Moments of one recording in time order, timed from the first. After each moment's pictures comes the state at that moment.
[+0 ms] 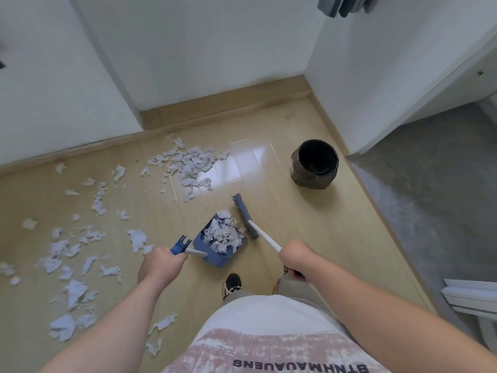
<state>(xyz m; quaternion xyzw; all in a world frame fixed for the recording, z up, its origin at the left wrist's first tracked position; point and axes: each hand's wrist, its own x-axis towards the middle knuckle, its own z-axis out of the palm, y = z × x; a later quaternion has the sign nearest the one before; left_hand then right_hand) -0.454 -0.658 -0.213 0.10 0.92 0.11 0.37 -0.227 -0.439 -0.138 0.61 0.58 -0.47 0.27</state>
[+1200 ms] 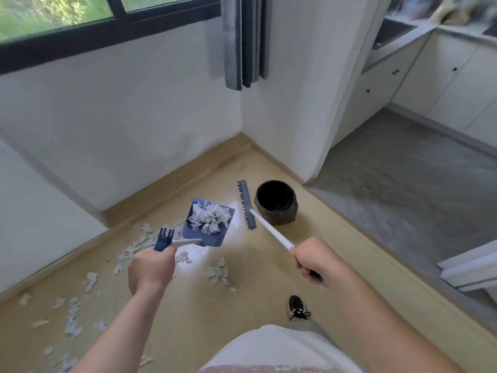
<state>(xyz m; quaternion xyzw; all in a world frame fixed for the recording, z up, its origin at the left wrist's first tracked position) -0.428 -0.489 -0.070 0.15 0.92 0.30 0.21 -0.134 -0.371 -0.014 0.69 0.46 -0.56 -0.01</state>
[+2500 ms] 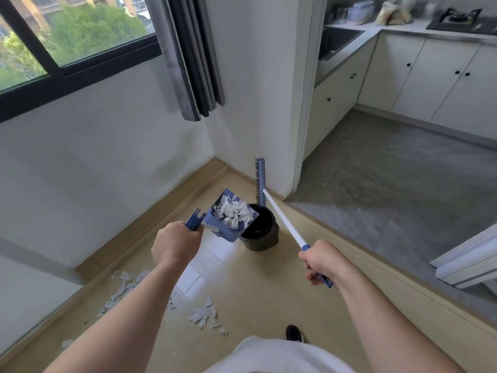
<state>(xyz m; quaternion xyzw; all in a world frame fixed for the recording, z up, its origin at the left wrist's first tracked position) -0.319 -0.260 -0.010 0.40 0.90 0.13 0.10 -0.021 -0.226 -0.034 0.70 0.41 -0.57 -0.07</state>
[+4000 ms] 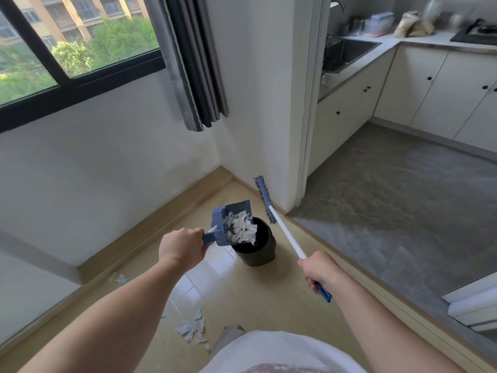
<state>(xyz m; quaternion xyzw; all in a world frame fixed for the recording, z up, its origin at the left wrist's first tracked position) -0.262 -0.188 -0.048 0.63 0.77 -0.13 -0.08 0.055 -0.133 -0.080 0.69 0.46 -0.55 -0.03</state>
